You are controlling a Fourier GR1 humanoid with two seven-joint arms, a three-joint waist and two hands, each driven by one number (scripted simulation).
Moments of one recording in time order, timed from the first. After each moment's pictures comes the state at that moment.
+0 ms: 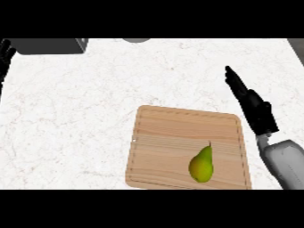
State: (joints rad) left arm -0.28 0.58 -0.02 -1.63 0.21 0.20 0.06; right arm -0.34 -0.41 0.31 -1.36 -0.16 -0.14 0.00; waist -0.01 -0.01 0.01
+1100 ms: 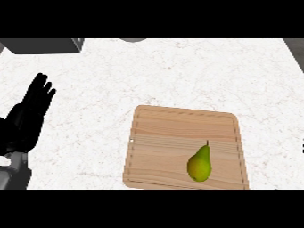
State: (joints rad) left arm -0.12 0.37 -0.07 -1.61 0.31 0.24 0.18; right arm 0.47 -0.56 0.02 -1.85 -0.17 -0.25 -0.21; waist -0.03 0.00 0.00
